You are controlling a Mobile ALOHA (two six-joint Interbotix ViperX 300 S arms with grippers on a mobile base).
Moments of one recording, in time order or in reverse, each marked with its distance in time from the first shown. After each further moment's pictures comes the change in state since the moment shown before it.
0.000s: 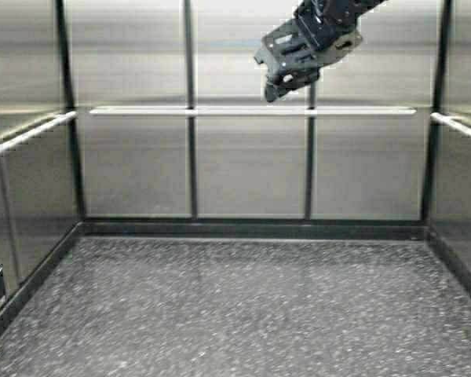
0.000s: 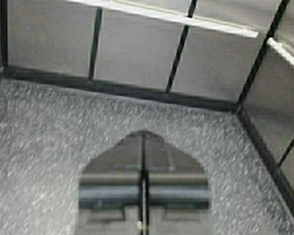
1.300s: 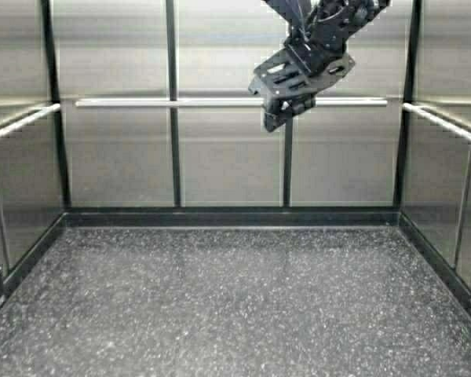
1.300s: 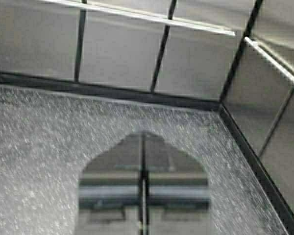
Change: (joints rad) left arm 0.021 -0.031 0.000 0.000 -0.021 0.011; right arm -0.003 0.095 -0.026 0.000 0.051 -0.002
